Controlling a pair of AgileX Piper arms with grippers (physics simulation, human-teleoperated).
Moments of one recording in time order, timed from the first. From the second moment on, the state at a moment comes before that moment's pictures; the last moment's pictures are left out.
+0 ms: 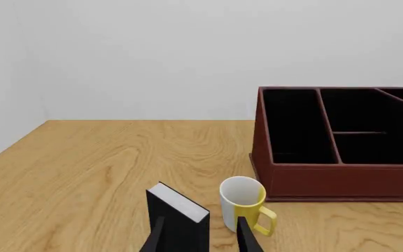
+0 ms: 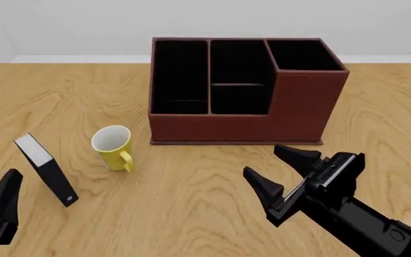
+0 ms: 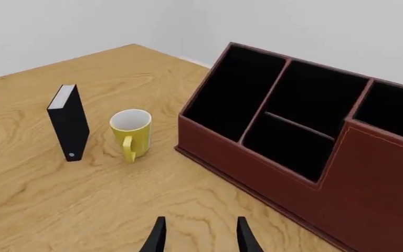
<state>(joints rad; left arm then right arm) 0.00 0.01 0.00 0.00 0.00 0.69 1.24 -0.16 -0.92 -0.03</state>
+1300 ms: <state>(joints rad) 0.00 0.01 0.00 0.00 0.00 0.79 1.60 -0.50 -0.87 -0.03</state>
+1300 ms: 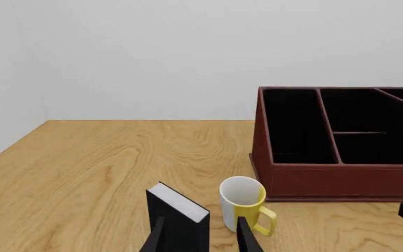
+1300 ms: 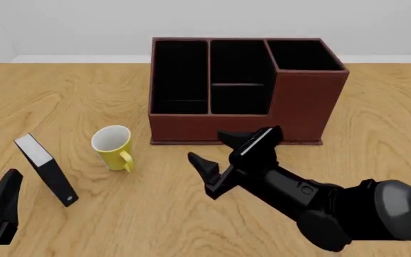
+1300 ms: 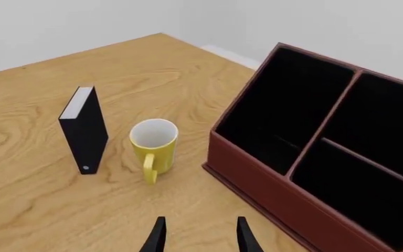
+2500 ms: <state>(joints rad) 0.00 0.01 0.00 0.00 0.00 0.88 1.89 -0.81 -0.82 -0.05</state>
